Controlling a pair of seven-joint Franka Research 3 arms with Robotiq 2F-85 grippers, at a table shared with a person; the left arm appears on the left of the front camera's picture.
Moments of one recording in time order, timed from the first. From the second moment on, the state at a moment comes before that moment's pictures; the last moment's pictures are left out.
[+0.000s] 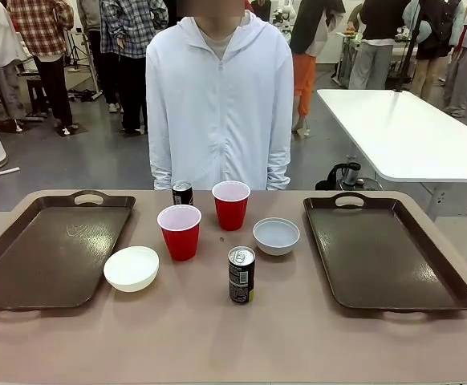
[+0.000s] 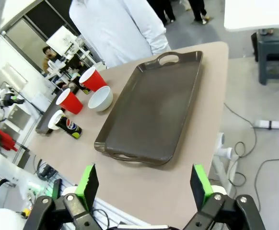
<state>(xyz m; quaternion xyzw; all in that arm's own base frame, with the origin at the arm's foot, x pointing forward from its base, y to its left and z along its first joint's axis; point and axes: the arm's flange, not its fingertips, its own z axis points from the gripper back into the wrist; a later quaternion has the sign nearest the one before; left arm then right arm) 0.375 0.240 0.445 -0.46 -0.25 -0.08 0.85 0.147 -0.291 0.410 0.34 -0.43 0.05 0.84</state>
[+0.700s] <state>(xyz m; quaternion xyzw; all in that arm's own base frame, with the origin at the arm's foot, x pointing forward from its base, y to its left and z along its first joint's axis) 0.343 0.234 0.452 -0.40 -0.24 -0.16 0.87 0.164 -0.253 0.479 0.29 -0.44 0.09 0.84</state>
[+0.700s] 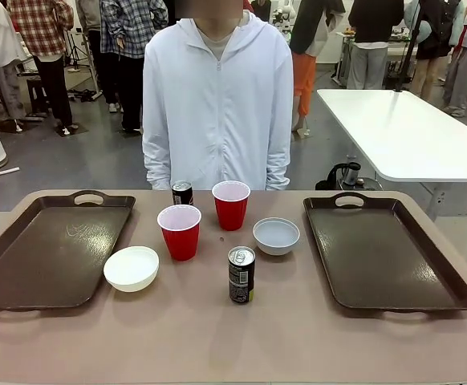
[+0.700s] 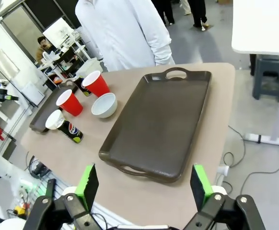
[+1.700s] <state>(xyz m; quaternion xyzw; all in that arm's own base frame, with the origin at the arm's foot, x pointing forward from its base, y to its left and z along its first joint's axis) 0.330 0.245 0.447 -0.37 -0.25 -0.18 0.88 0.174 -0.245 0.482 0.29 -0.42 0.10 0.85</state>
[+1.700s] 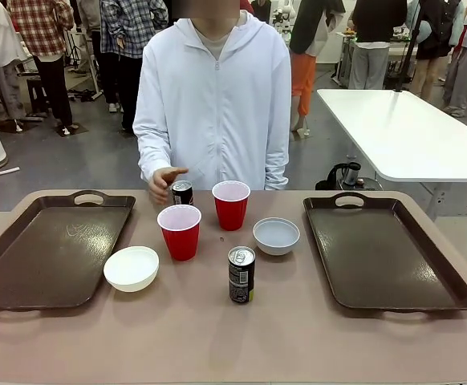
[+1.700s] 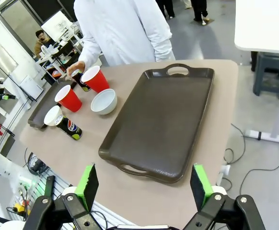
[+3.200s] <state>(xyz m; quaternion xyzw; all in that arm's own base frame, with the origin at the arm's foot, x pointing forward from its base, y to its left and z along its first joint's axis) 0.338 0.174 0.494 -0.30 -0.24 -0.23 0.90 0.174 -0.245 0.482 0.29 -0.42 0.10 0.85</state>
